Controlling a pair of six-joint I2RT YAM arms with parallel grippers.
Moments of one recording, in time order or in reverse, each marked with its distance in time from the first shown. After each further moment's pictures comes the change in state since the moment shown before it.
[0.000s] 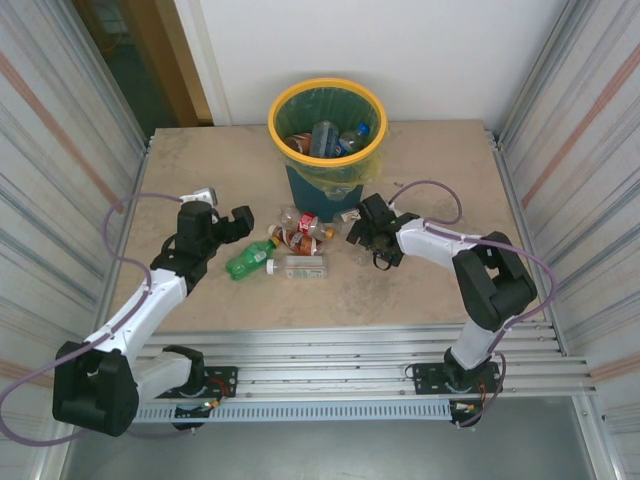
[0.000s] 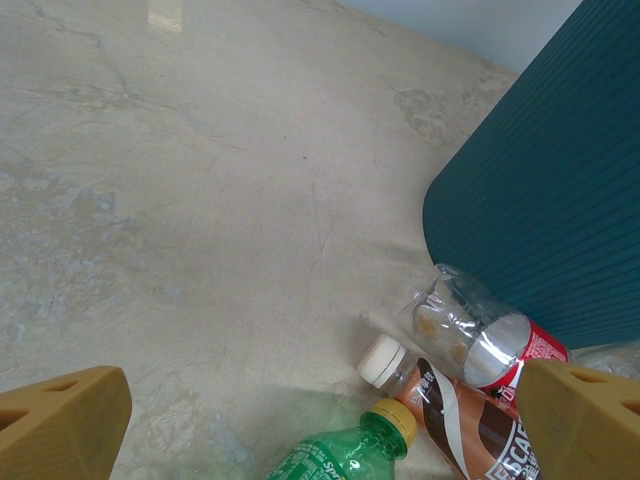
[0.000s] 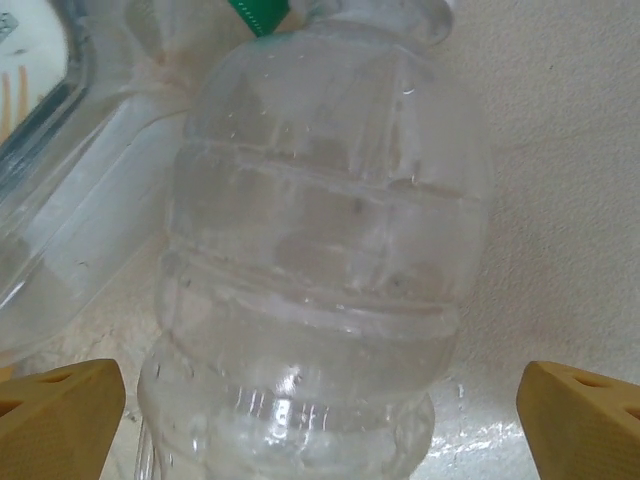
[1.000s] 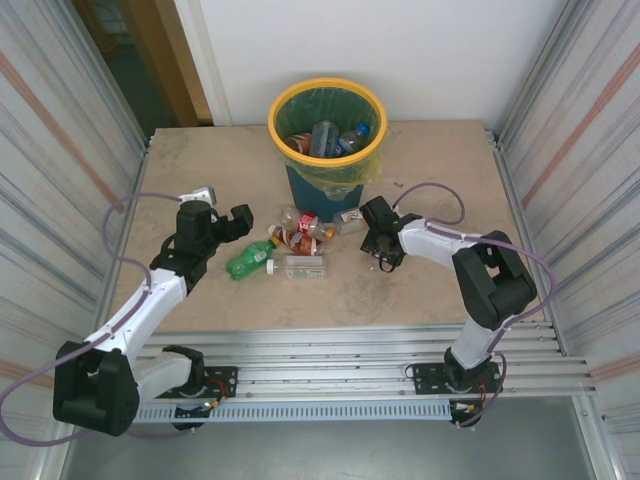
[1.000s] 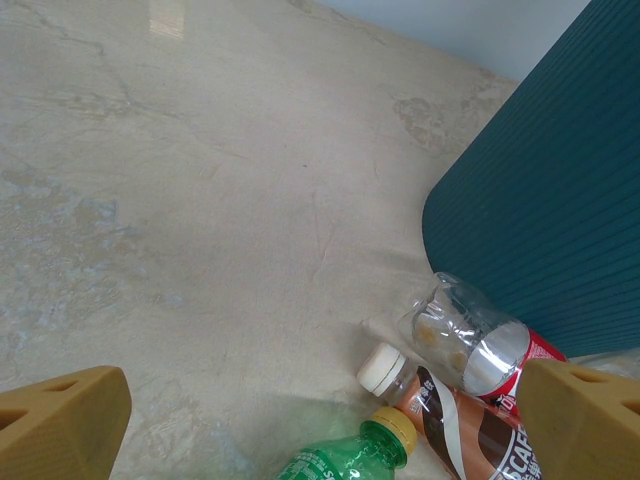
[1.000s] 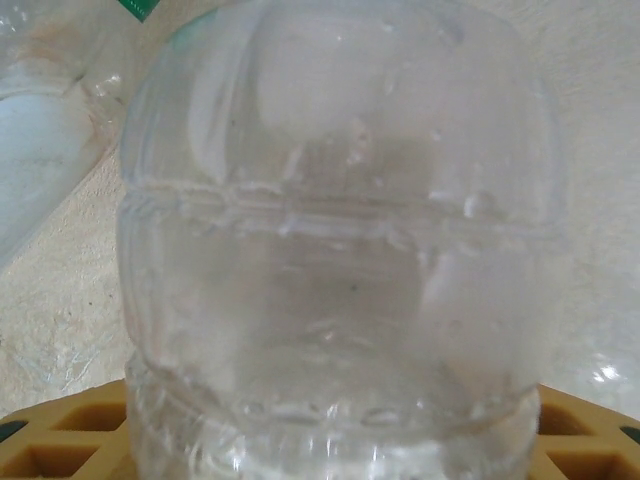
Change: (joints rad) left arm 0.006 0.001 0.000 0.013 0.001 0.000; right arm -0.024 -0.010 -0.020 -0.056 0.030 -0.043
